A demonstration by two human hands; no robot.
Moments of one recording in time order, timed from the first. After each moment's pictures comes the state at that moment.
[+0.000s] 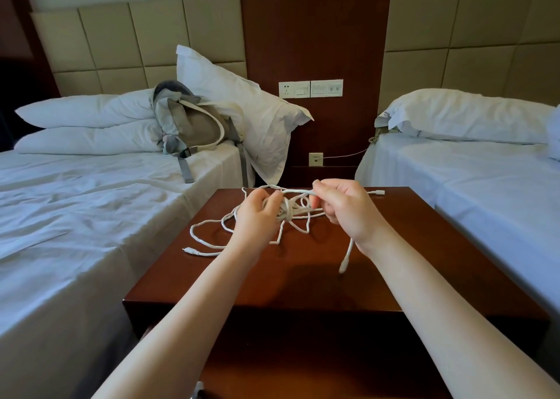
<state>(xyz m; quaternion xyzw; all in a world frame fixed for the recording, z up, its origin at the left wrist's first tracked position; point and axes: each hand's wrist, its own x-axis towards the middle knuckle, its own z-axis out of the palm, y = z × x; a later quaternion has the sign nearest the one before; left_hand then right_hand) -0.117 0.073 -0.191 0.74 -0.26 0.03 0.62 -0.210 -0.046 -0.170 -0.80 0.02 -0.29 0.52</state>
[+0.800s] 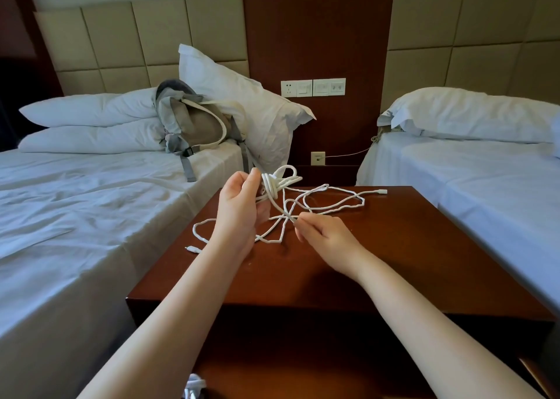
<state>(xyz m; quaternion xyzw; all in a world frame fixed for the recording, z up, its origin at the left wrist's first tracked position) -0.107 0.088 -0.176 0.53 -0.26 -0.05 0.80 -0.191 -0.044 -0.218 -0.90 -0.01 -0.23 0.36</state>
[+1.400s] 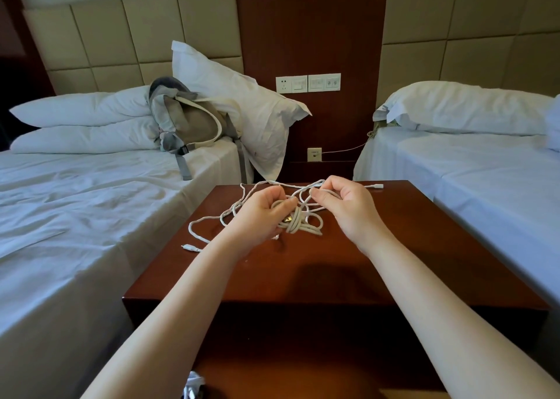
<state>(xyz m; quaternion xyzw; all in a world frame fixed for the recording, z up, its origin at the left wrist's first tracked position) -0.120 0.084 -0.182 0.75 -0.39 -0.08 0.53 -0.199 -0.061 -0.195 -0.81 0.02 -0.37 0.46</state>
